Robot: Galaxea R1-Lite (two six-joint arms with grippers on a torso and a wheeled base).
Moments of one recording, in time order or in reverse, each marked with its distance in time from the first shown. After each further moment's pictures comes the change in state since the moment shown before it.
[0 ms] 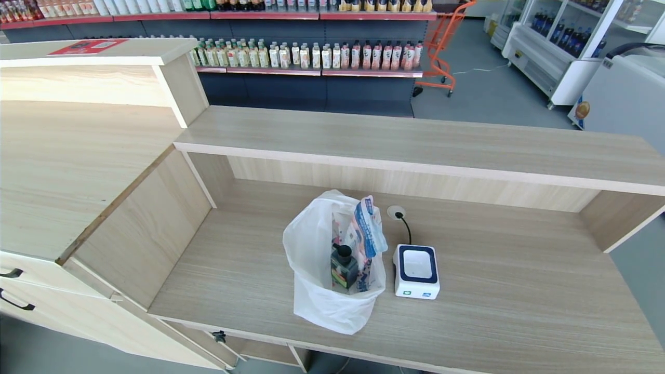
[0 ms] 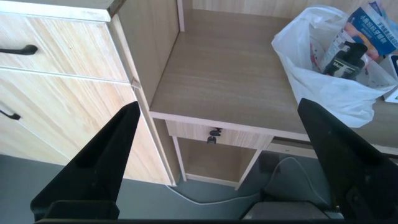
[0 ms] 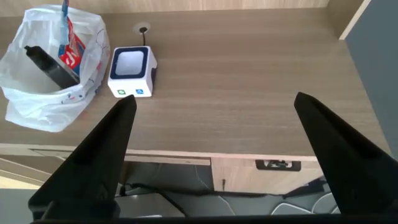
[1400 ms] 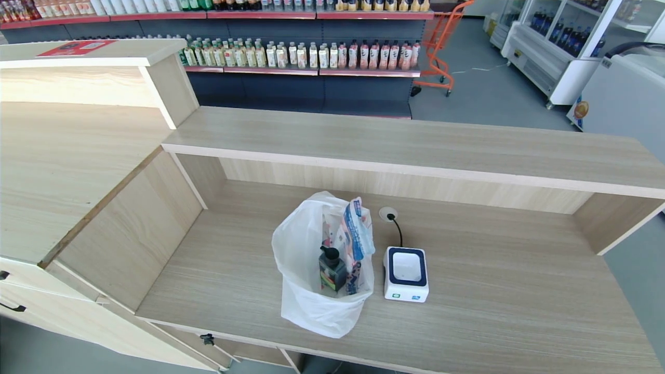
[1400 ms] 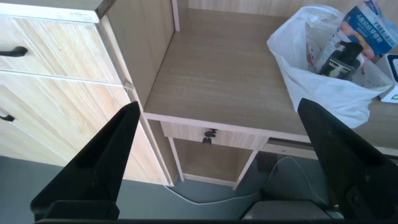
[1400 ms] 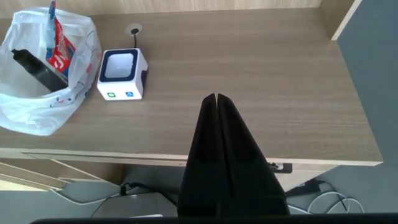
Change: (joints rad) left arm 0.001 0.000 0.000 0.000 -0.001 0.001; right arm 0.002 -0.013 -0.004 0.029 -0.009 0.009
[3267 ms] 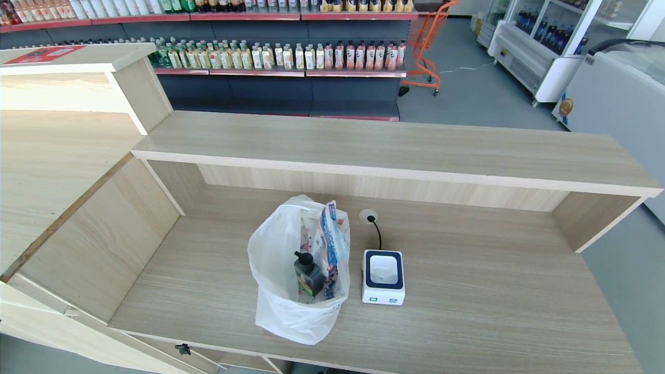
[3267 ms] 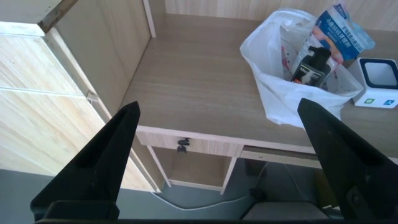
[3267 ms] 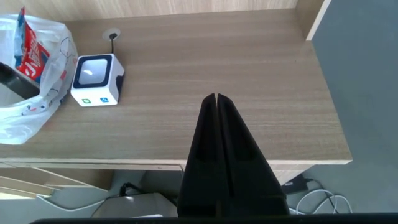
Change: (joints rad) left arm -0.001 0.000 0.000 0.000 0.000 0.000; right arm -0.002 0.002 0.000 -0.001 0.000 0.000
